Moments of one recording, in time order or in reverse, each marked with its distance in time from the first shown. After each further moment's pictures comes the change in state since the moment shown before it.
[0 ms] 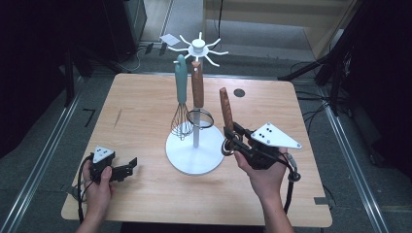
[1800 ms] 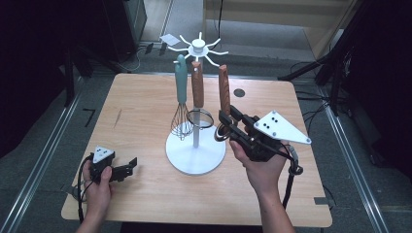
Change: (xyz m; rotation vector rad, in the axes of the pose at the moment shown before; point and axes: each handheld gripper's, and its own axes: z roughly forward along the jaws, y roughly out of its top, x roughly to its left) left arm 0.000 0.000 0.000 -0.004 0.002 -0.003; right arm 0.017 0.048 -0.008 -0.167 0.020 -0.002
